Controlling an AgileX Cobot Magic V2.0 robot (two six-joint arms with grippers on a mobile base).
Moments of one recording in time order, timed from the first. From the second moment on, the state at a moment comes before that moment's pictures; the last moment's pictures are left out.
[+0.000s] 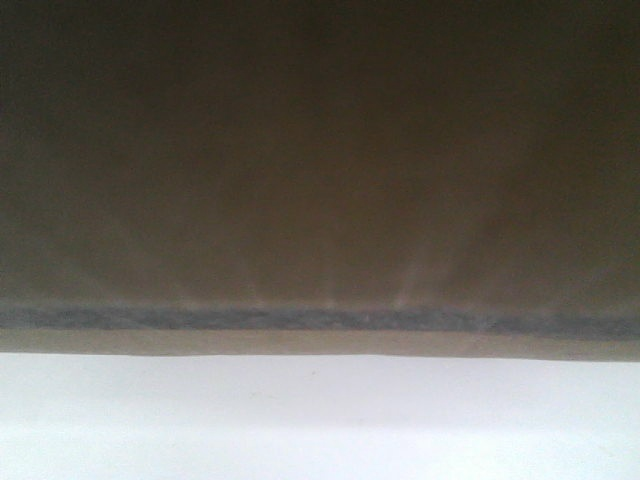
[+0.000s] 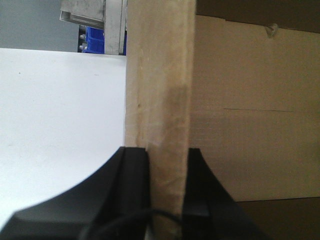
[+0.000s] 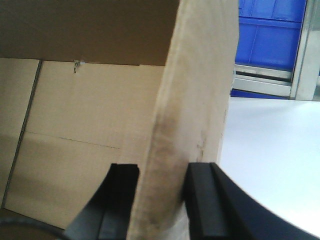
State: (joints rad) left arm -0.25 0.18 -0.95 -0.09 1.12 -0.12; right arm 0.09 0.21 -0.94 0.29 1.01 -0.01
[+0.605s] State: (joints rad) left arm -0.25 0.83 -1.14 0.02 1.11 -0.14; right arm 0.09 0.97 -1.19 0.22 1.07 -0.07
